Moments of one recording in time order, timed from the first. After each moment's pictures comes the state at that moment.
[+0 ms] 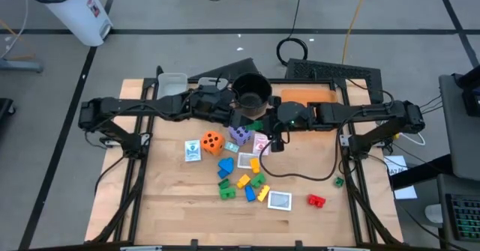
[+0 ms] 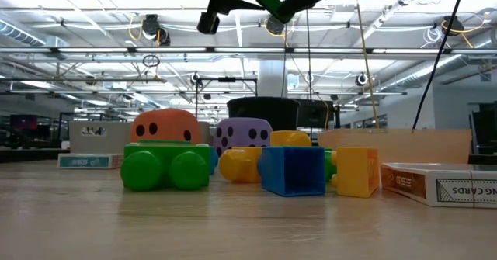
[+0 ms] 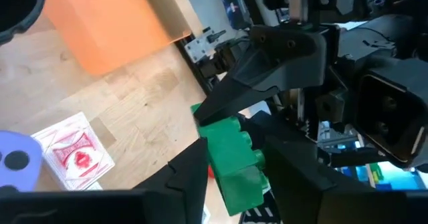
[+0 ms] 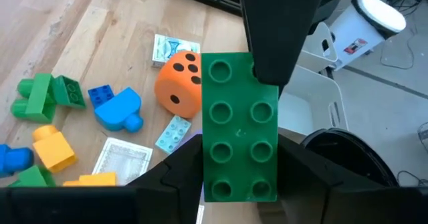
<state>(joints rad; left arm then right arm) 0.13 1.49 1.24 -0.10 0.18 -1.00 0.00 1.38 1.24 -0.45 0.18 -0.30</state>
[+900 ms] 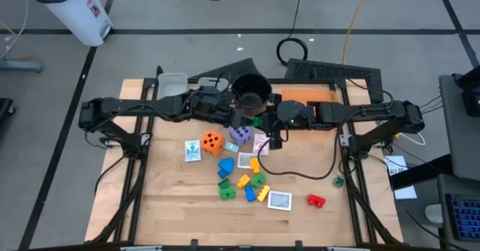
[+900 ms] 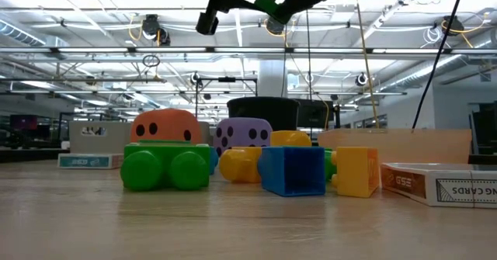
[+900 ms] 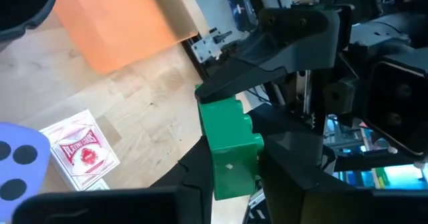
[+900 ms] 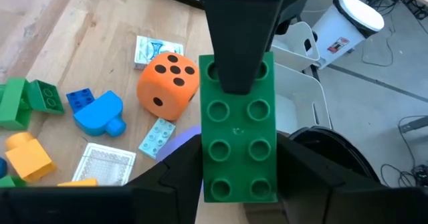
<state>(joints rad) 0.12 1.49 1.24 -0.13 0.15 -1.00 0.00 1.38 1.24 -0.43 0.21 -0.30</state>
